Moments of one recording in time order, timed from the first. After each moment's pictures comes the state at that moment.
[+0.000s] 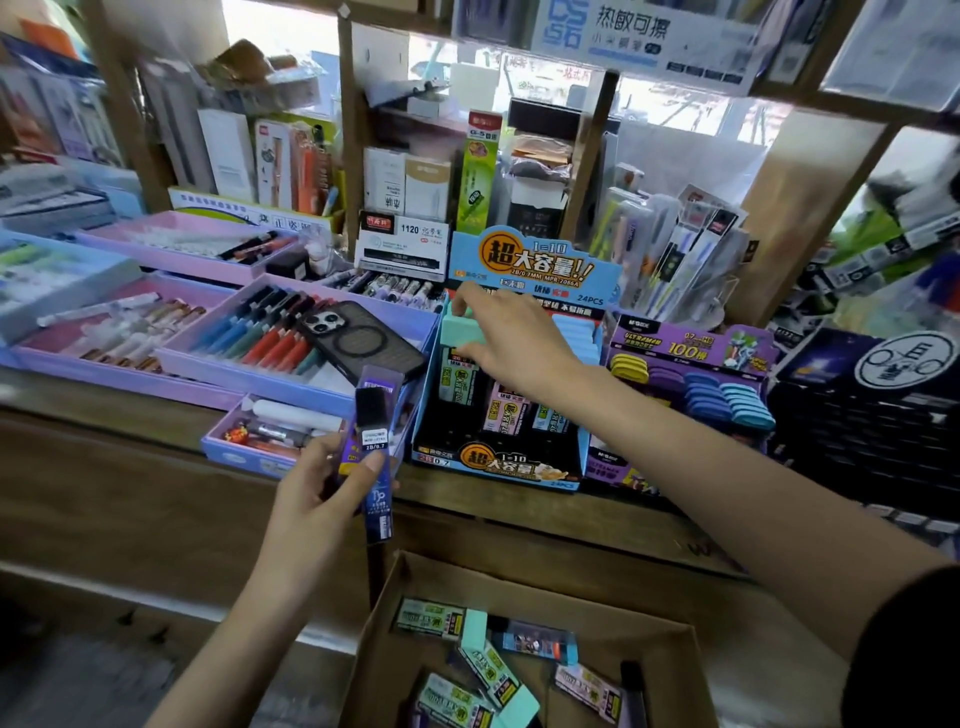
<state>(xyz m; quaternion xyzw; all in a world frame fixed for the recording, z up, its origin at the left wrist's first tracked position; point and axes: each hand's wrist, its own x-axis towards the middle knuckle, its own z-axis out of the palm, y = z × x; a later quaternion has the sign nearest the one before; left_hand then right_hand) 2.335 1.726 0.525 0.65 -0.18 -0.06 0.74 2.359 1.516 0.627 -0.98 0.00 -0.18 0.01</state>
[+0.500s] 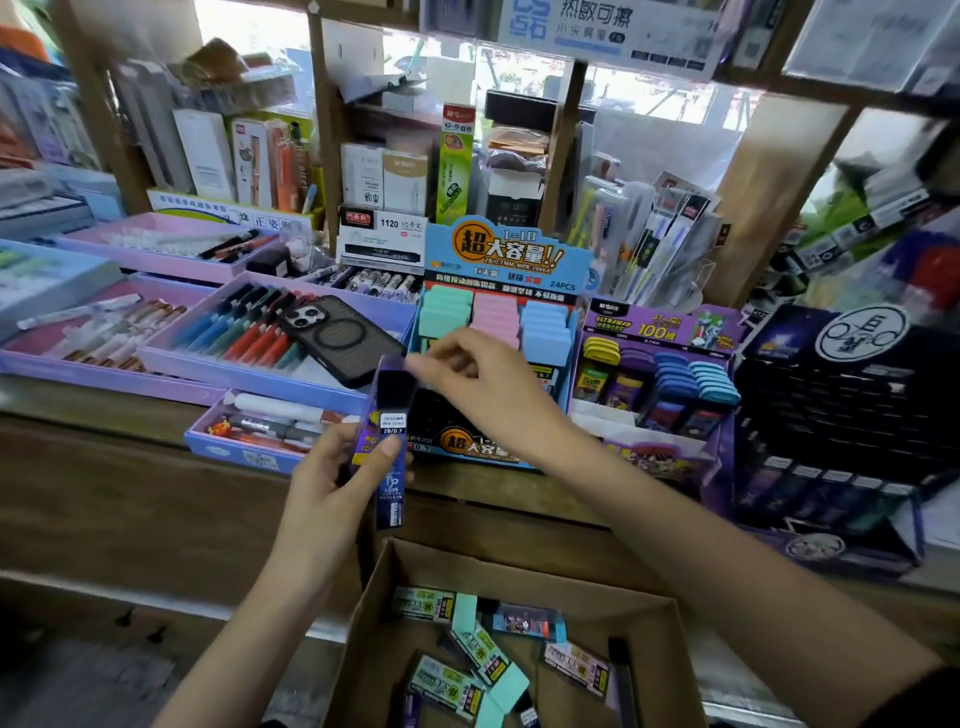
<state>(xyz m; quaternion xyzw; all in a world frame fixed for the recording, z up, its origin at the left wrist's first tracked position) 2.315 1.708 0.538 0.63 -0.19 -0.08 0.75 2.293 1.553 0.613 -0.90 0.05 -0.16 0.40</state>
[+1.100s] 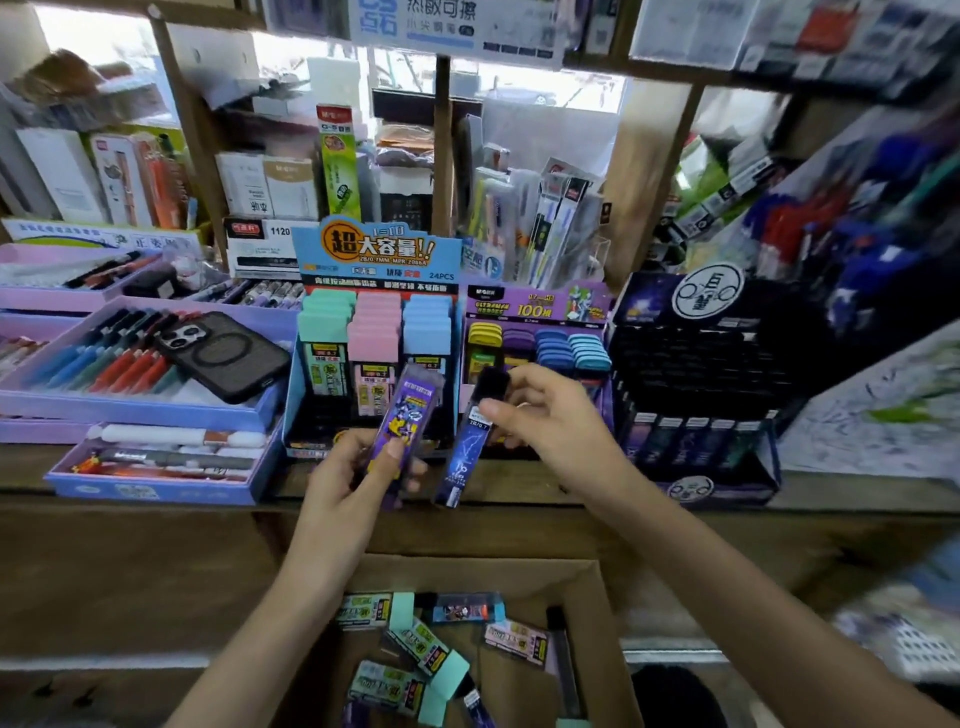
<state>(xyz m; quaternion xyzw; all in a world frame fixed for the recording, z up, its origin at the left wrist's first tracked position) 2.269 1.636 0.539 0.63 -0.27 -0.15 0.71 2.176 1.473 0.599 -0.79 0.14 -0.21 0.55</state>
